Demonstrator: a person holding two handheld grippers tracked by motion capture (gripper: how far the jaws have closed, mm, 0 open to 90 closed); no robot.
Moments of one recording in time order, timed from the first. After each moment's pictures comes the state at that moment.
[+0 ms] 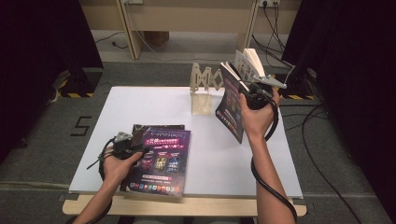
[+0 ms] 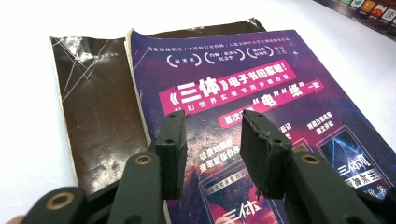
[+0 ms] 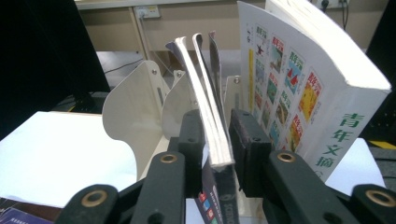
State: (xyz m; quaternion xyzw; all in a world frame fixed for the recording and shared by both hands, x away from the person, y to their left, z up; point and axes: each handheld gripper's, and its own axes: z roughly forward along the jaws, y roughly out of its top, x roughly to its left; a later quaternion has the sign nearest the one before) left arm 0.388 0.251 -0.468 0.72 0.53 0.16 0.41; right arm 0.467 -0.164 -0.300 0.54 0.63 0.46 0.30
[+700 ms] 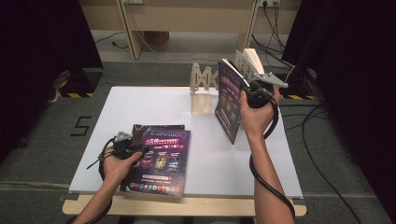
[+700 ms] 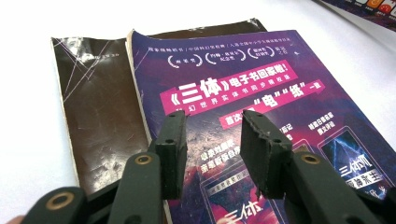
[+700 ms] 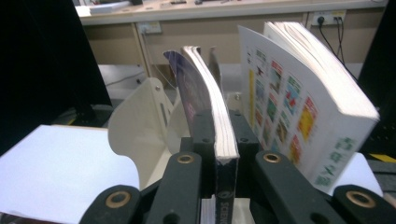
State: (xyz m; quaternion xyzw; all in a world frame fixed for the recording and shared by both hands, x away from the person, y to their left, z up) left arm 0.388 0.251 -0.468 0.72 0.53 0.16 0.41; right arm 0.464 -0.160 -0.291 0.53 0.62 0.48 0.32
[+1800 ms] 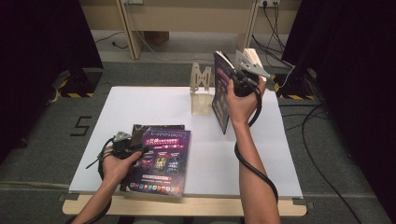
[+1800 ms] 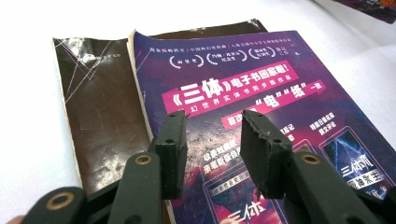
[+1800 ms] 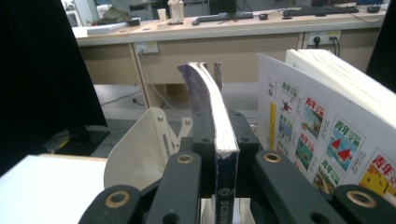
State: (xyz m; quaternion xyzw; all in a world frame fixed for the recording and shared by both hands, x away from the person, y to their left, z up) left arm 0.390 0.253 -0.469 0.72 0.53 0.16 0.42; right arm 0.505 -0.129 -0.296 0.53 0.60 0.49 0.35
